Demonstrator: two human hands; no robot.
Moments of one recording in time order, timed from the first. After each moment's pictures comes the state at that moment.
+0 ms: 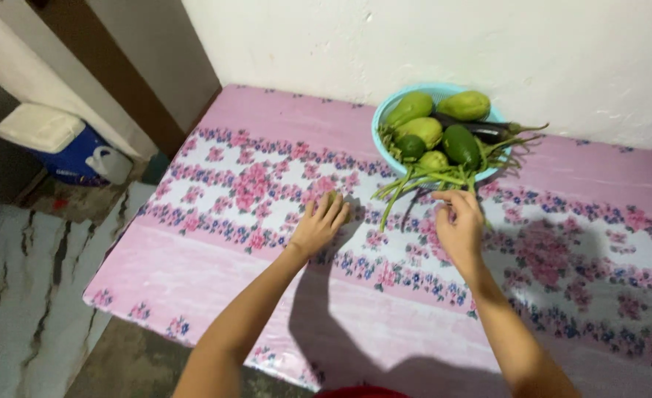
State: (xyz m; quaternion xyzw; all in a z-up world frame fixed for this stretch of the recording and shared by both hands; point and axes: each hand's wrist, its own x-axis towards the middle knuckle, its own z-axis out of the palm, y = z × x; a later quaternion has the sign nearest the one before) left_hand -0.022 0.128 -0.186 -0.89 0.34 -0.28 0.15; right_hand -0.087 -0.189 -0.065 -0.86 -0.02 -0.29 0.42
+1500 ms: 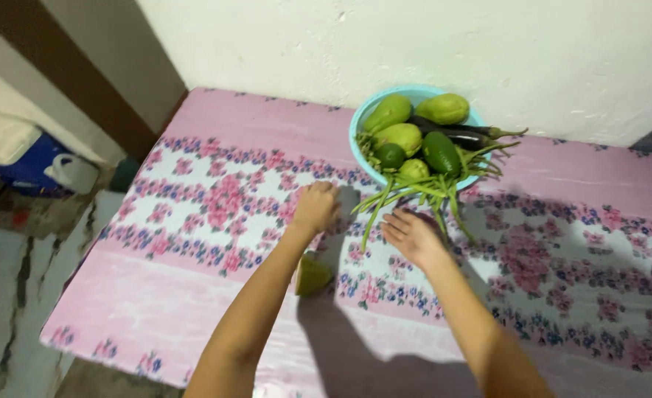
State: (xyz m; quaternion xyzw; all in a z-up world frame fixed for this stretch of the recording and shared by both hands) left_hand 0.063 0.073 -0.159 -0.94 0.28 -0.13 -0.12; right_hand 0.009 -0.208 -0.210 -0.40 0.24 0.16 0.87
